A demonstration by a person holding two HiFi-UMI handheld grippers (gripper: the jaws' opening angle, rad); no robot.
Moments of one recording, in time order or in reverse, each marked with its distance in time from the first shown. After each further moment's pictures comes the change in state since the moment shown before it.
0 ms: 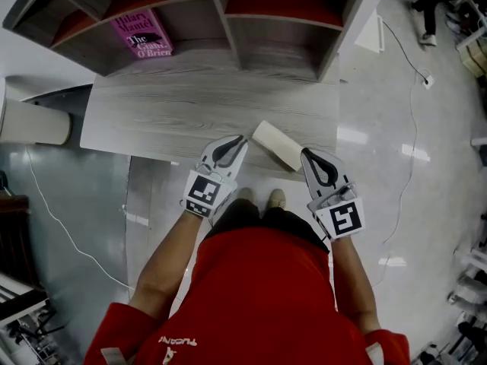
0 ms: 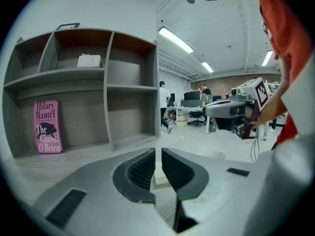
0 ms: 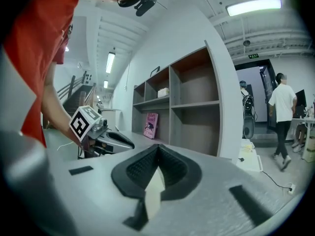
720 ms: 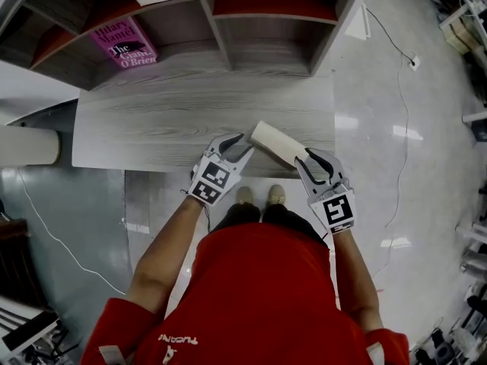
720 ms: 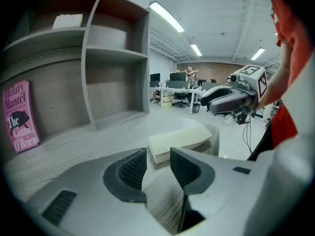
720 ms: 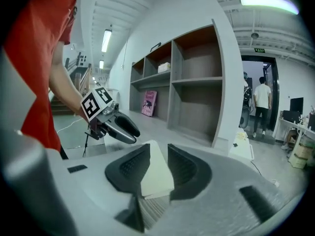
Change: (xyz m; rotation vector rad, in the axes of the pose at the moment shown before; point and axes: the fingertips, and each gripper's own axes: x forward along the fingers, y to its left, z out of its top) left arm 0.038 -0.002 -0.068 0.062 0.267 -0.210; right arm 0.011 0.007 -0.069 -0.019 0.235 -0.043
